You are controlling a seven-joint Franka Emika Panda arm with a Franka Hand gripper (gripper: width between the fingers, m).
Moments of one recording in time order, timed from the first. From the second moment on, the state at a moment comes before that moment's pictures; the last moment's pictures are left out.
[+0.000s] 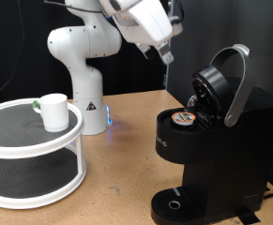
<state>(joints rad) 0.08 -0.27 -0.15 -2.19 0.58 2.05 -1.09</state>
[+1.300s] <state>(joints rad) 0.13 -0.17 -0.05 -2.03 0.64 1.93 -0.90</state>
